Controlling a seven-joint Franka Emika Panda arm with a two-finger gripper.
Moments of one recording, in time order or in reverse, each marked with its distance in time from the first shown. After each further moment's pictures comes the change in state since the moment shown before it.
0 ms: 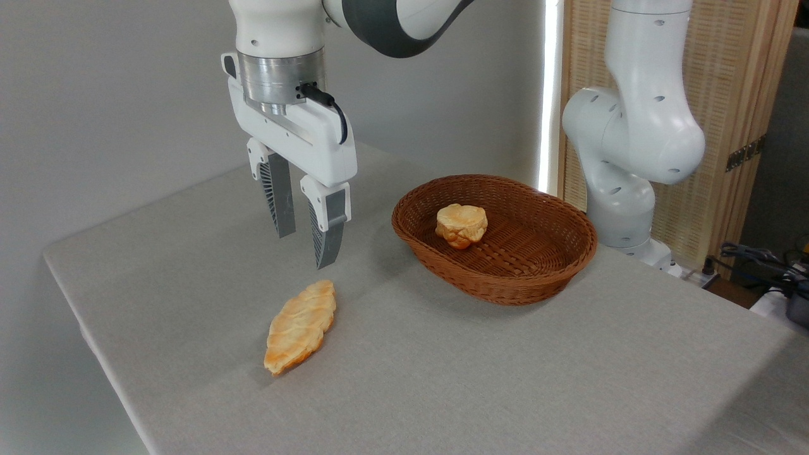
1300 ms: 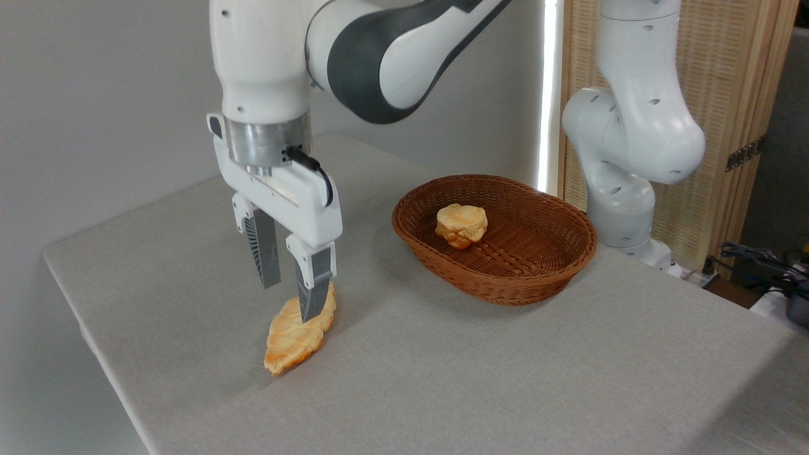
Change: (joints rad) arm 0.002 0.125 0.017 -0.009 -0.008 0.145 -0.012
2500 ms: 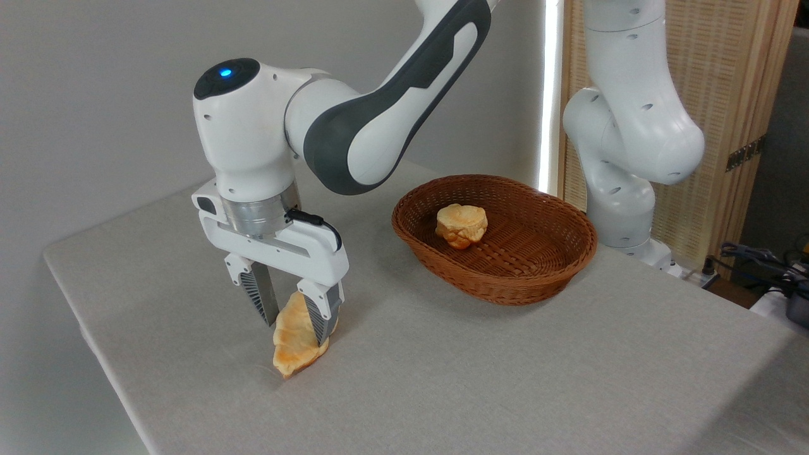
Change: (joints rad) arm -0.019 0.133 -0.034 -0.019 -0.043 0.037 -0.329
